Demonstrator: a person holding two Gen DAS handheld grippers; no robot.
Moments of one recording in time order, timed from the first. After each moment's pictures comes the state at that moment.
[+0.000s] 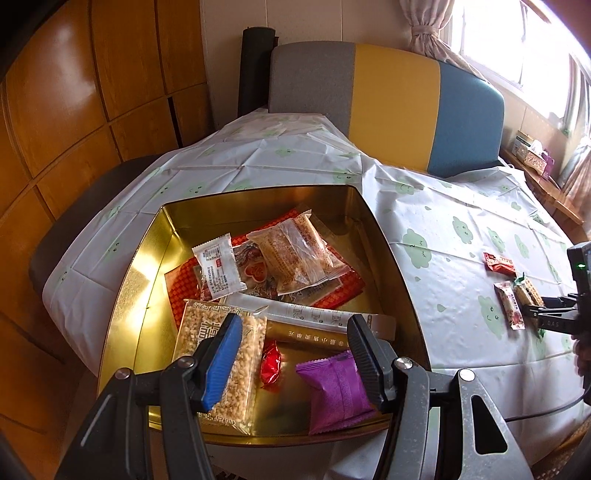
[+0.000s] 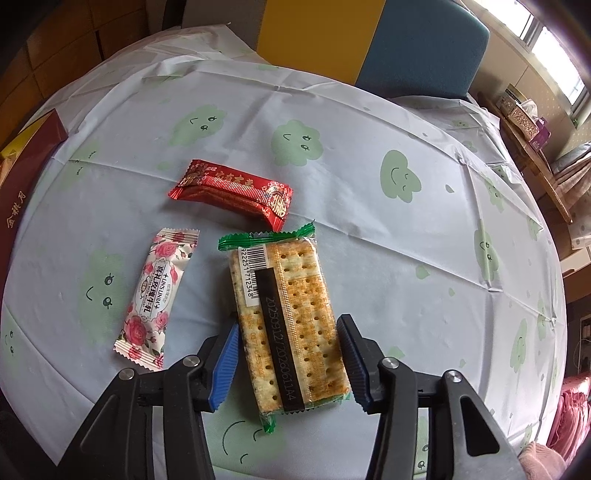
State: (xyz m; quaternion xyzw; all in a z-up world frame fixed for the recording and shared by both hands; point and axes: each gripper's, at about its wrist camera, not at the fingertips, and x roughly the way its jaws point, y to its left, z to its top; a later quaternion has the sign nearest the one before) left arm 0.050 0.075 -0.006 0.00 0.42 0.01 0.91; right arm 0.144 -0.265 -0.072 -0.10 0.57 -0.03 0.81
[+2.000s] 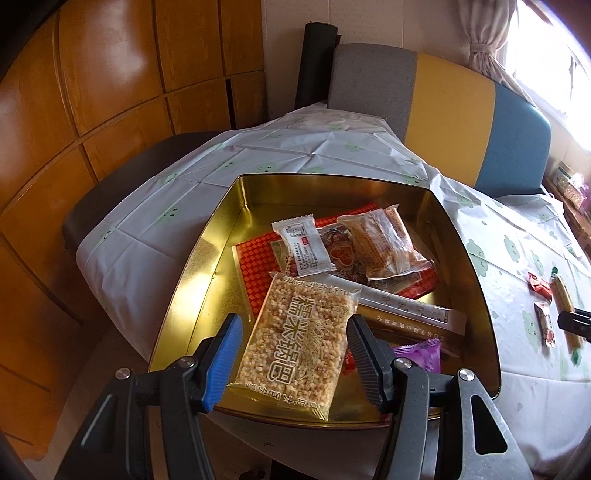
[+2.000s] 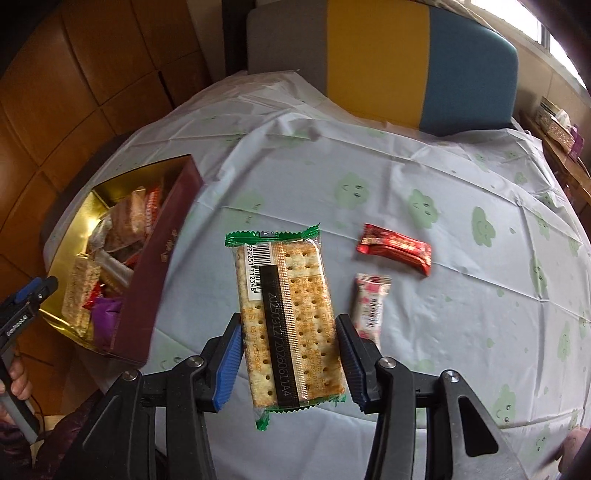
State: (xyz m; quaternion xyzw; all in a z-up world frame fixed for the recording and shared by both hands) left arm 0.033 0.138 -0.018 -0.04 0.42 0.10 0.90; right arm 0.112 -0.152 -0.005 -0.01 0.52 0.10 0.85
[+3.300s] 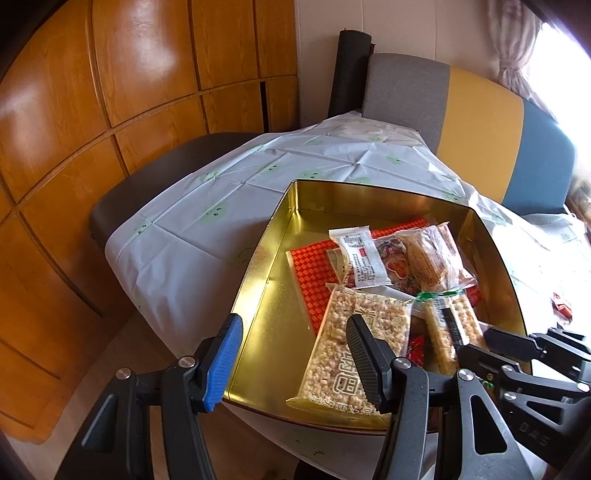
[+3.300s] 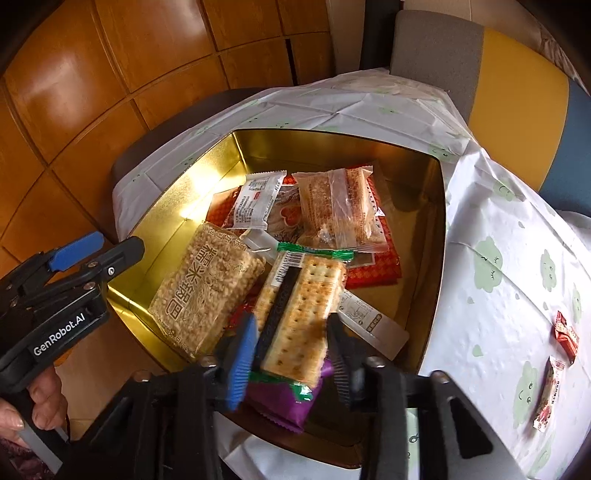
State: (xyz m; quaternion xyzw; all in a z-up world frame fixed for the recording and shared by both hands) left arm 0.022 0.175 -0.017 -0.05 0.40 0.15 0.90; right arm 0.106 0.053 -0.039 -0.09 0.51 0.25 0.82
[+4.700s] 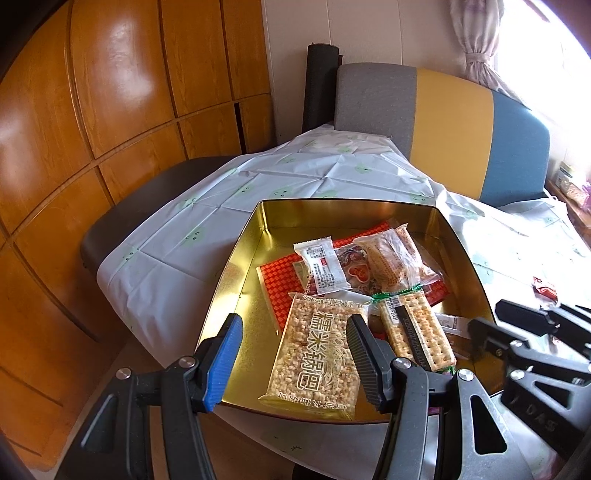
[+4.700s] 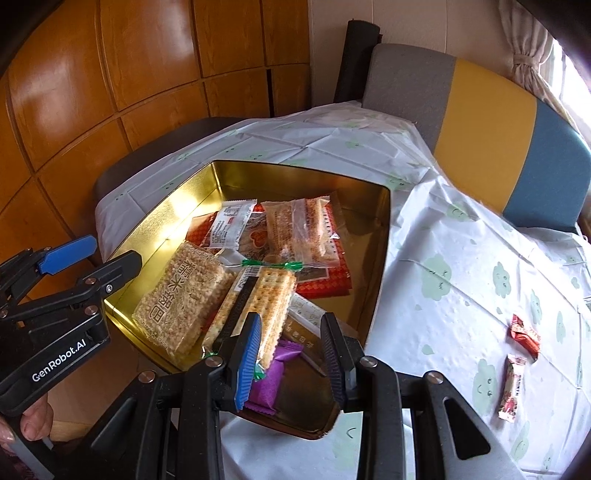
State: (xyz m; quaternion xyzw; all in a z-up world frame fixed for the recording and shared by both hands) left arm 0.014 0.144 -0.003 -0.01 0.38 0.11 0.92; right arm 0.084 0.032 -0.012 -0.11 0.44 0.20 0.87
